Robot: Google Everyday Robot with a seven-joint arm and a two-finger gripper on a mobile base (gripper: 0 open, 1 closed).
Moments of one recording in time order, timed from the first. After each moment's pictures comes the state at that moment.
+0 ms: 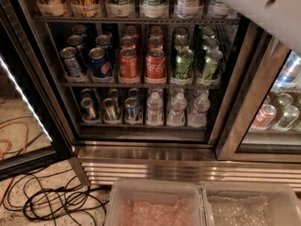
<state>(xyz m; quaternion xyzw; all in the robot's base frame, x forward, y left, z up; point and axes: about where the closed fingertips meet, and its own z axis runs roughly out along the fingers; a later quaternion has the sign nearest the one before) 0.738 -0.121 1.094 -0.11 0.80 -0.01 0.59</state>
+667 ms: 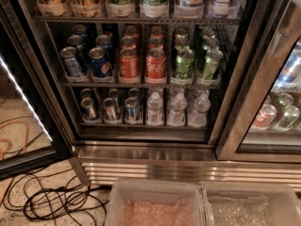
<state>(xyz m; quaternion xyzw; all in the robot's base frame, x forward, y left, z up) 0.718 -0.134 1.119 -0.11 0.82 0.02 0.57</state>
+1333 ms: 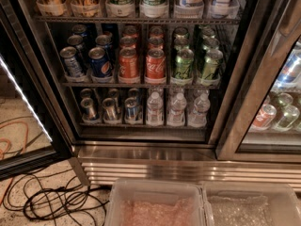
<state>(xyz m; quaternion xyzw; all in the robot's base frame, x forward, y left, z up) 0.714 -0.134 1.121 -0.11 0.82 0.03 0.56</state>
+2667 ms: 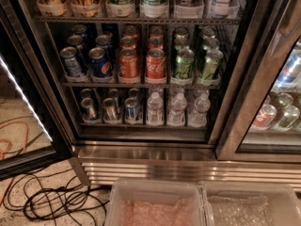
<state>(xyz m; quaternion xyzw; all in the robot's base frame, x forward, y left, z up) 0.692 -0.116 1.151 -0.17 0.82 0.12 0.53</state>
